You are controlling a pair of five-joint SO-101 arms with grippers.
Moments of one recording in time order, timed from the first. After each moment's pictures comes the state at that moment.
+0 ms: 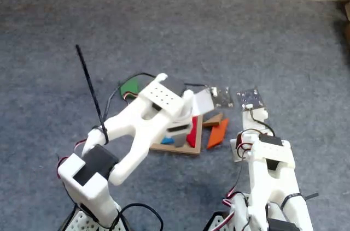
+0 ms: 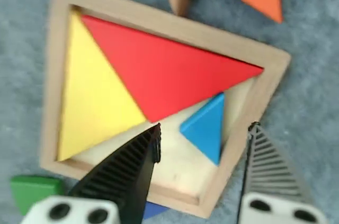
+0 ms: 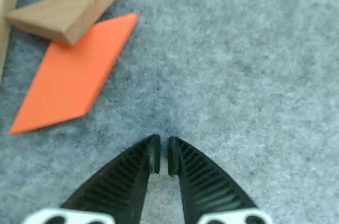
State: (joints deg) left arm 29.8 11.2 12.6 71.2 -36.6; right arm 5.1 -30.5 70.5 39.4 25.9
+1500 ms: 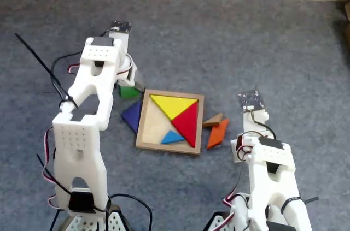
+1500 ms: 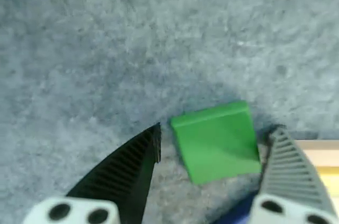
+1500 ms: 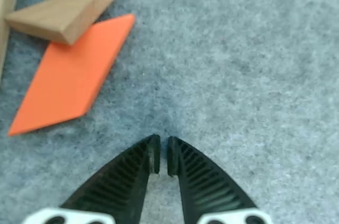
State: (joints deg) left arm -3.1 41.9 -23.2 75.4 2.2; right arm 5.8 -31.3 72.5 37.8 25.9
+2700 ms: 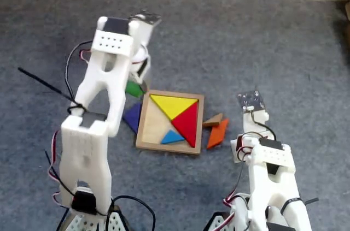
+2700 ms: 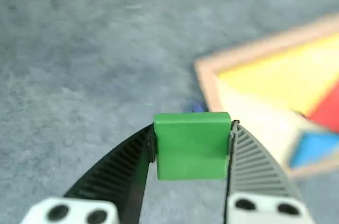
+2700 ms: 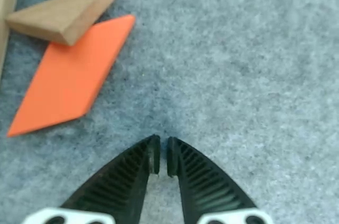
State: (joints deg) left arm 5.0 36.2 -39.0 100.5 -9.1; right arm 5.8 -31.4 73.0 37.0 25.9
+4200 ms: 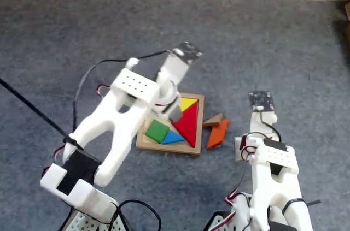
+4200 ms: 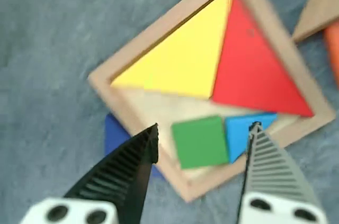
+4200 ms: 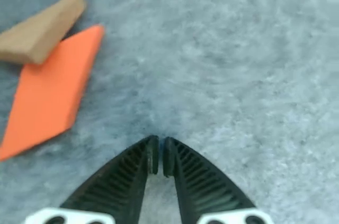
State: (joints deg) left arm 21.0 4.4 10.5 73.0 -9.8; right arm 11.1 -30.7 73.1 34.9 19.5
